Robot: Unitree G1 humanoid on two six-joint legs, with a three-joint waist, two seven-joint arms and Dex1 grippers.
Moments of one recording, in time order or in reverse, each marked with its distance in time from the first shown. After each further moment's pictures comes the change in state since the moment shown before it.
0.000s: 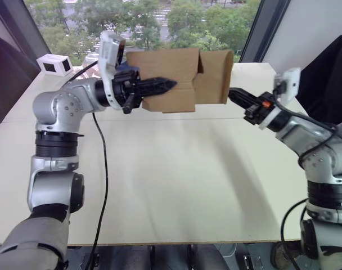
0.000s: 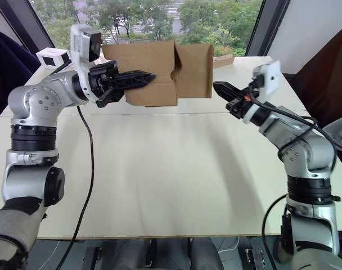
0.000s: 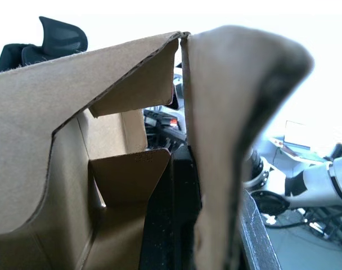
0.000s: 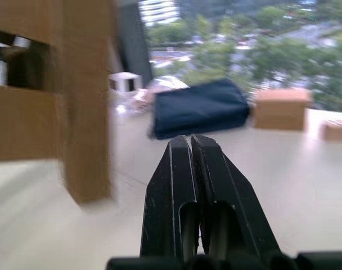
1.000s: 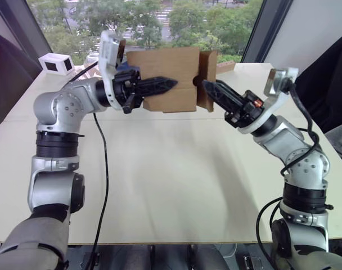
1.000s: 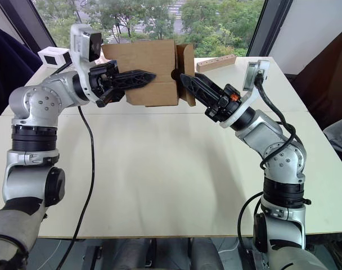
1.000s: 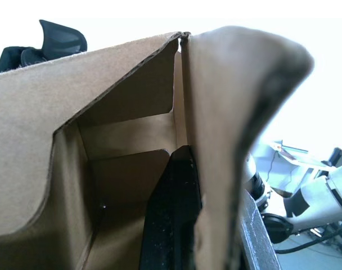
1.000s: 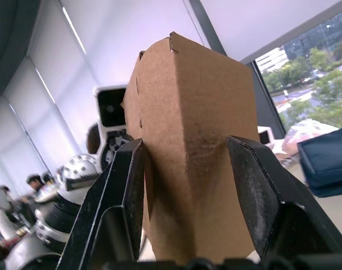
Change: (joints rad) left arm 0.000 0.006 0.001 0.000 -0.021 0.002 0.000; right arm 0.057 0.210 -0.103 -0.115 0.420 0.134 -0.046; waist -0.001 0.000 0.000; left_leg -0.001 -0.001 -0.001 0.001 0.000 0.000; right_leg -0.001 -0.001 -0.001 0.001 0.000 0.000
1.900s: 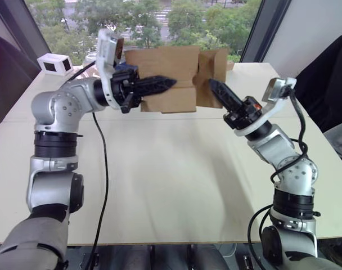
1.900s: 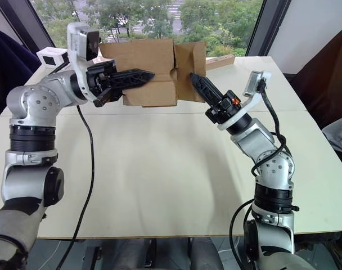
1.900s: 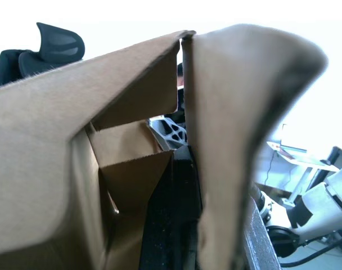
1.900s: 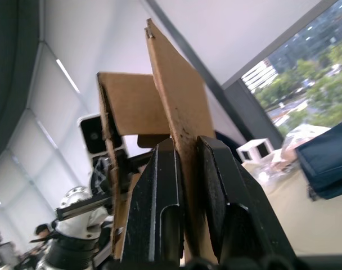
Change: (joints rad) left arm 0.000 0.010 0.006 -0.007 -0.011 0.001 0.000; right arm 0.051 0.085 -0.009 0.016 0.029 -0.055 -0.067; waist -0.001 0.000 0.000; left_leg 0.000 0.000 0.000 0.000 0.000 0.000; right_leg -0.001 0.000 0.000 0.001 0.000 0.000
